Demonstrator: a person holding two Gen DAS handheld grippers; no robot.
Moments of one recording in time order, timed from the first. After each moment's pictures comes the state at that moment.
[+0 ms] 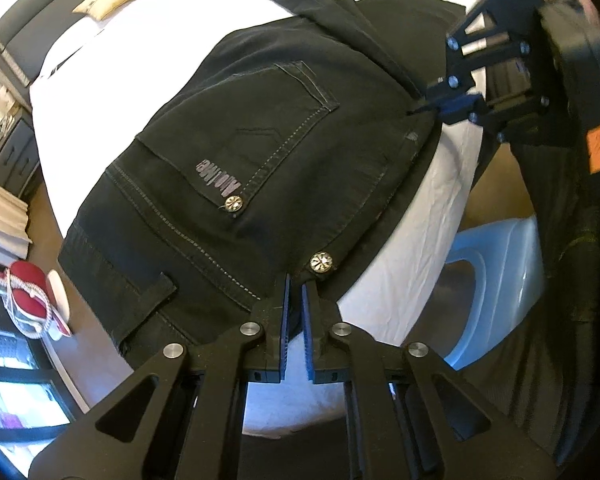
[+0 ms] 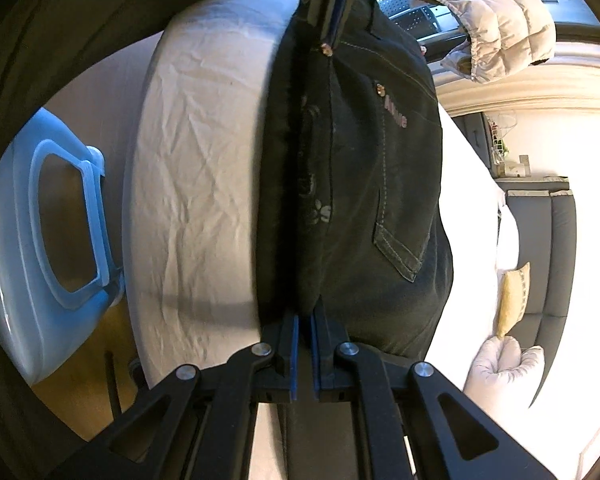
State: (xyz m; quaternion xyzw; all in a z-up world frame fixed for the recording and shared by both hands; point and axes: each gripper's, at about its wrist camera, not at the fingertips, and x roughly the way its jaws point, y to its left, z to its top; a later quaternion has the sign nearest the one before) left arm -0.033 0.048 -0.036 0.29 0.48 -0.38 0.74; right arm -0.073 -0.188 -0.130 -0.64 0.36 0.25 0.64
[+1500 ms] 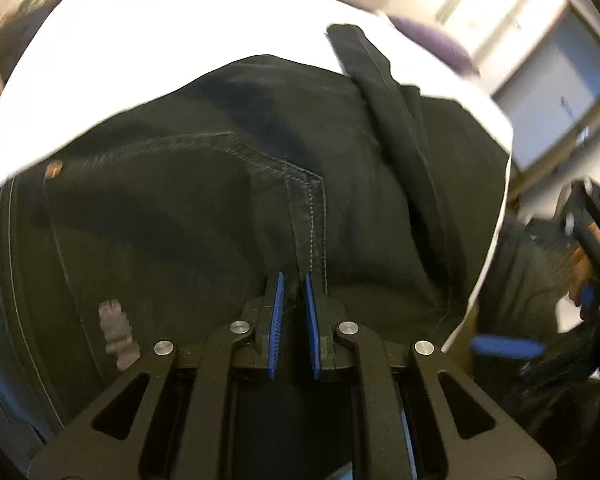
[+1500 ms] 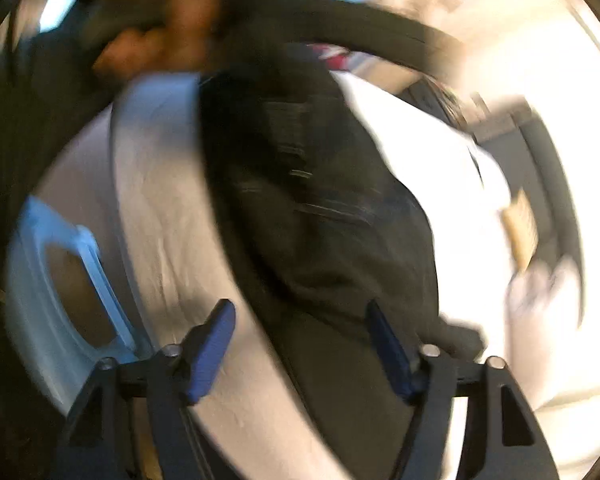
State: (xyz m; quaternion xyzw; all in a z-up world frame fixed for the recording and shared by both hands) left arm 0.072 -0.059 -0.052 0.02 0.53 -0.36 0.77; right arm -0.081 -0.239 -0.080 -0.44 0.38 0.21 0.78
